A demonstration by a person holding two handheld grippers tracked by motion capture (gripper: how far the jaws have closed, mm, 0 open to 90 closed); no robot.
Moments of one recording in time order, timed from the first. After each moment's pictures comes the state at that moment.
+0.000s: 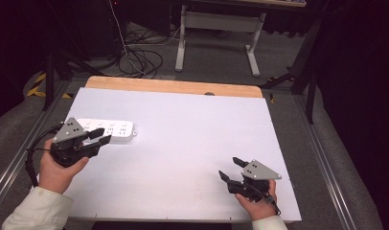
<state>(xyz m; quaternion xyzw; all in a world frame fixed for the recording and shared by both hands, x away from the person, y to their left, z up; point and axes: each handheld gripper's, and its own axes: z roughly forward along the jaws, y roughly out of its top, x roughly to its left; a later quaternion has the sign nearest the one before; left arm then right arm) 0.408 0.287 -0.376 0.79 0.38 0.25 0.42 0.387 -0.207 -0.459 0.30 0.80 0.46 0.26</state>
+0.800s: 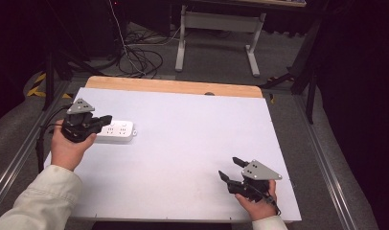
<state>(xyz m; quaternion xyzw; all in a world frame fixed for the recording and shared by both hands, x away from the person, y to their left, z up) 0.469 0.285 -0.377 0.78 0.43 0.23 0.39 0.387 -0.208 -0.459 0.30 0.80 0.46 0.26</state>
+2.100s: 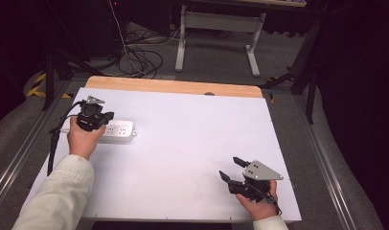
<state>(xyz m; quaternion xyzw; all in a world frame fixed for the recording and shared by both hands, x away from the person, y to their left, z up) 0.536 0.294 -0.432 0.75 0.52 0.22 0.33 0.387 -0.210 -0.459 0.29 0.79 0.47 0.26</state>
